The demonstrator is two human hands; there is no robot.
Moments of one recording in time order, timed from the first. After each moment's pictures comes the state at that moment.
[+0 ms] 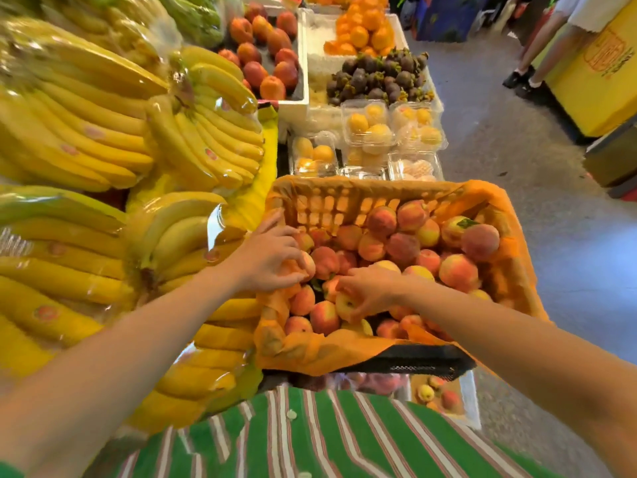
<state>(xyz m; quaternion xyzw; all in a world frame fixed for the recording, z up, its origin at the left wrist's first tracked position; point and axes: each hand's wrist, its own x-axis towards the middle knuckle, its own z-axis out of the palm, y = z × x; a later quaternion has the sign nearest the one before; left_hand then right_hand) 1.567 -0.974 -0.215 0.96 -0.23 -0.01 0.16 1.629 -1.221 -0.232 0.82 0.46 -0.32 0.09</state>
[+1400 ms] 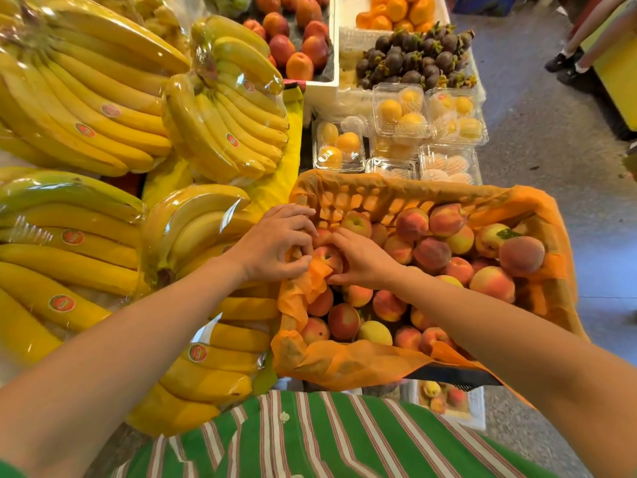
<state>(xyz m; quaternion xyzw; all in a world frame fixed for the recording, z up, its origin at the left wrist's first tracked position) 1.580 -0.949 -0.213 0.95 -0.21 0.02 0.25 1.663 -1.162 -0.263 0.83 0.49 -0.17 -0.22</state>
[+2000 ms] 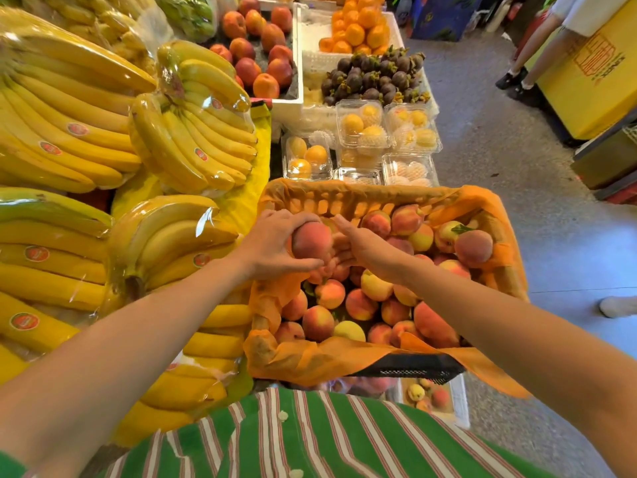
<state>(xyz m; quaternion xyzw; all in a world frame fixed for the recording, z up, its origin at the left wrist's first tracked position) 1.595 -0.996 -0.195 0.95 -0.12 0.00 0.29 1.658 -1.201 -0.198 0.71 0.13 -0.43 -0.54</state>
